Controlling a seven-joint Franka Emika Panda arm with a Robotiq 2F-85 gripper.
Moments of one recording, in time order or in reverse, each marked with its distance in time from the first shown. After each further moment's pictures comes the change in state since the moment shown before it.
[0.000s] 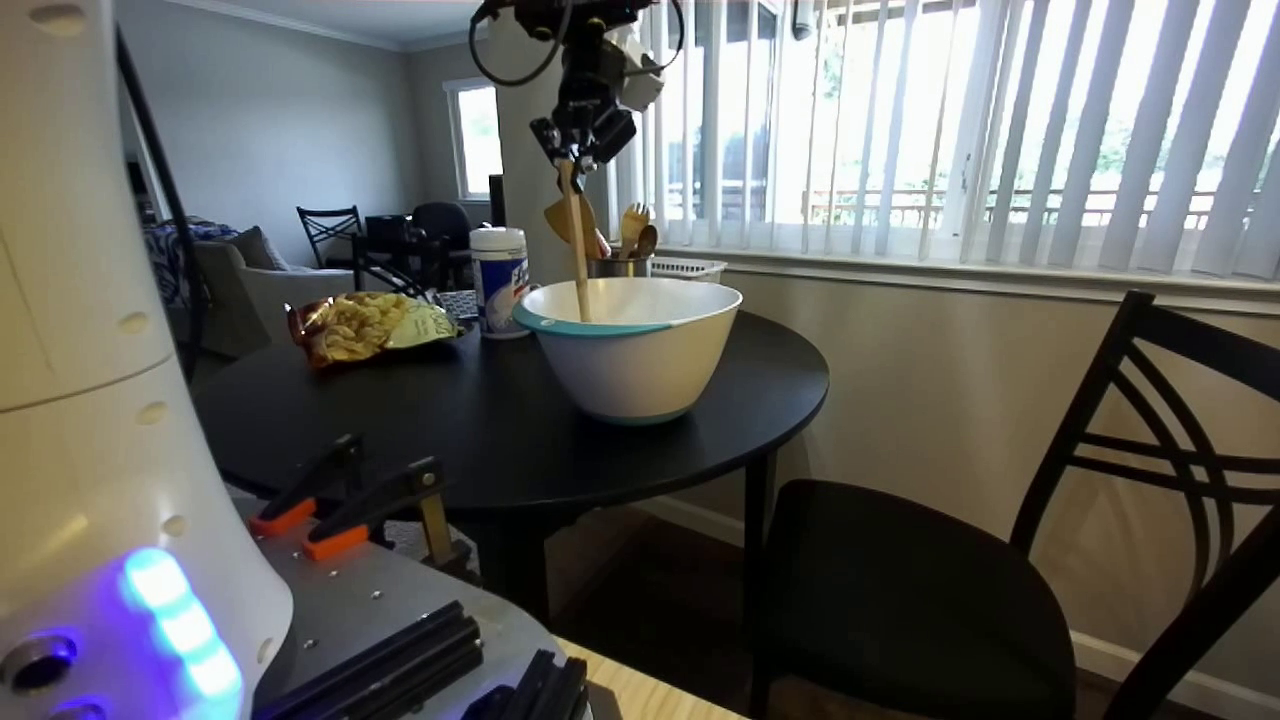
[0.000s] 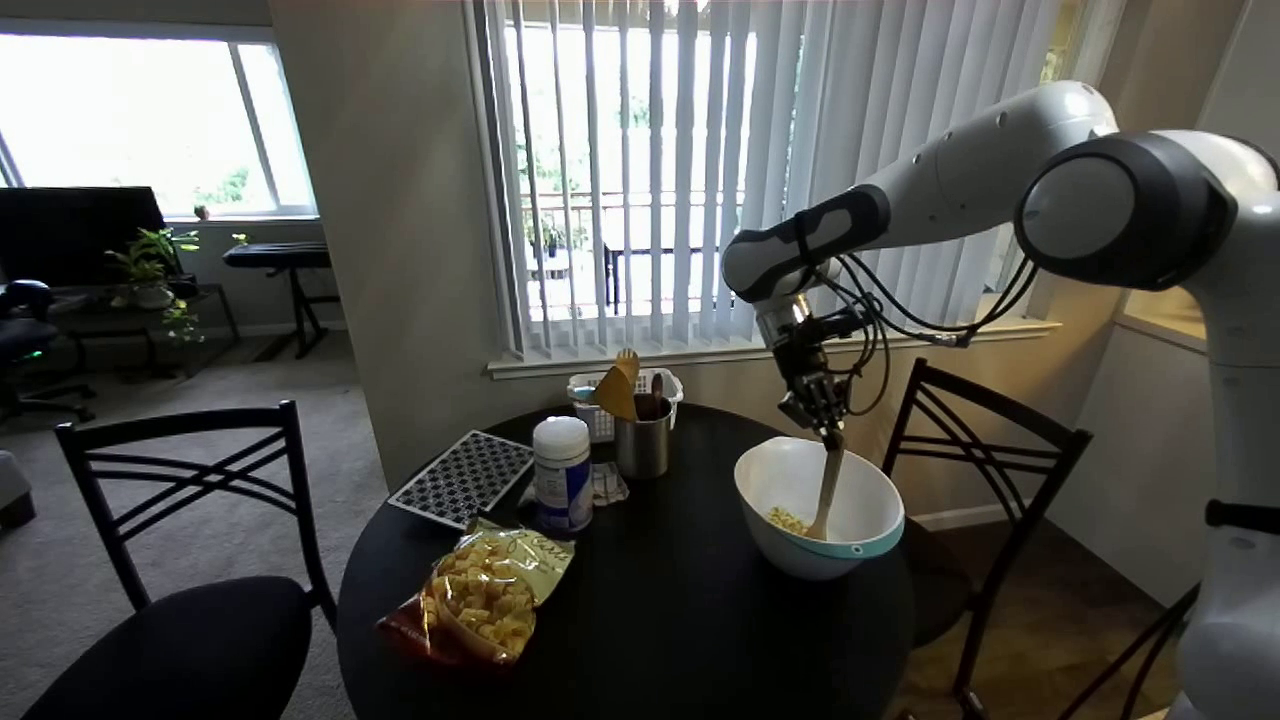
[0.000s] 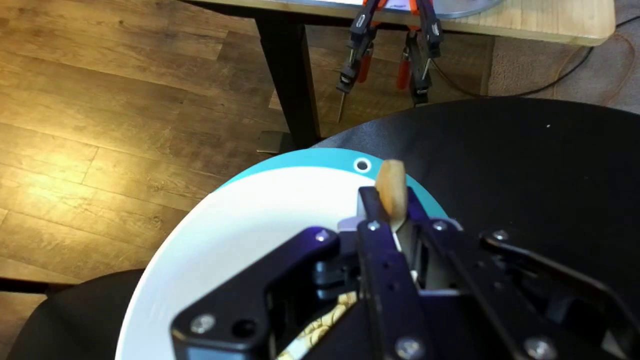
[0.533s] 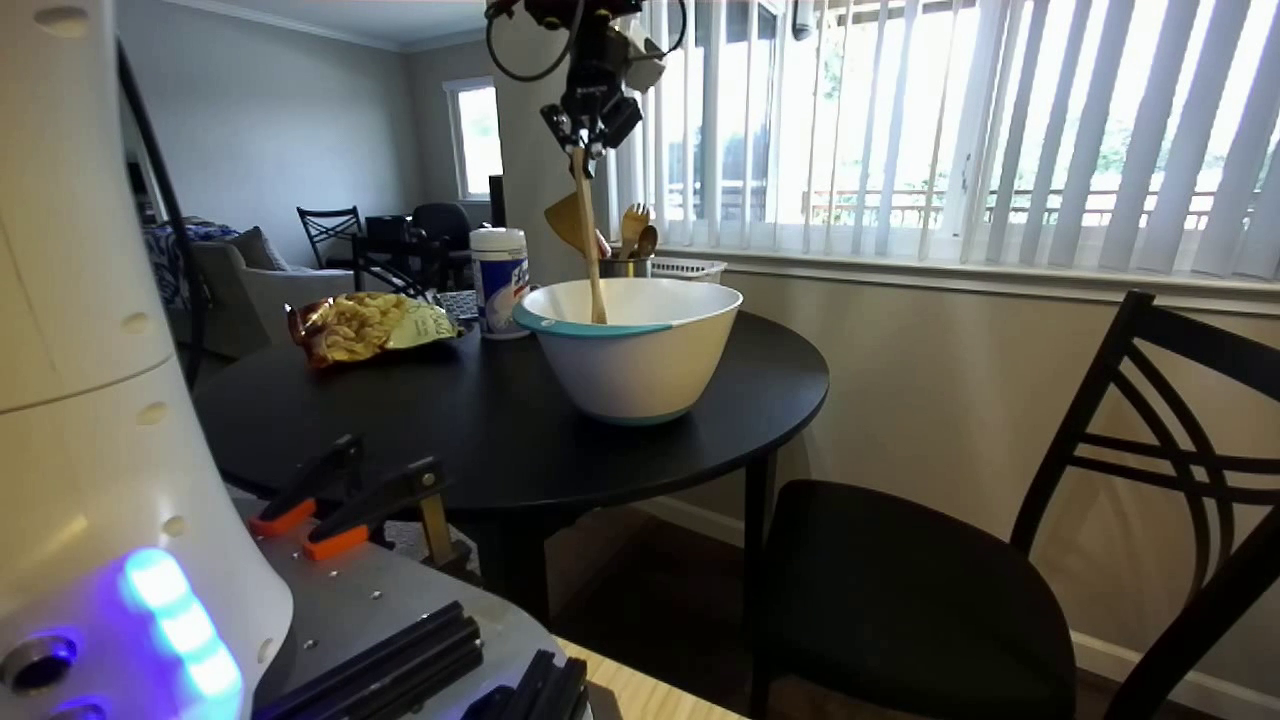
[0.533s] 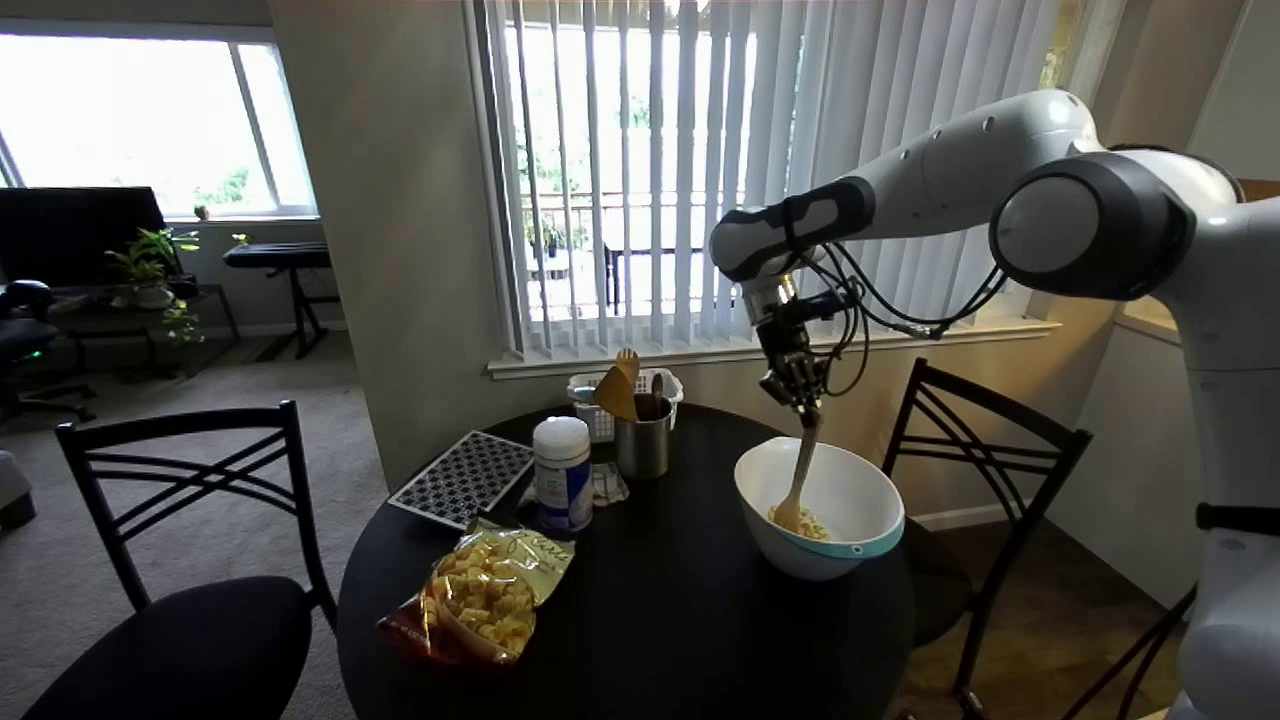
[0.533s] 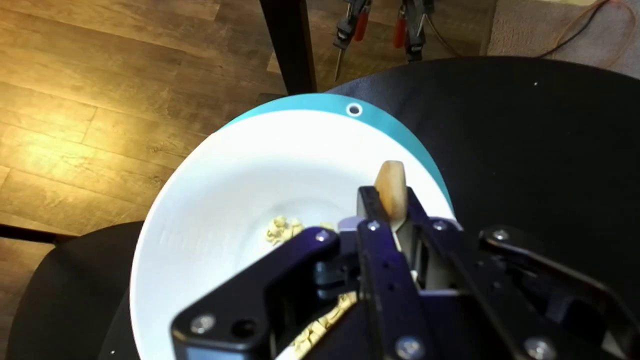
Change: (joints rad) arm 0.010 0.062 0.000 0.163 0.001 -0.016 -0.011
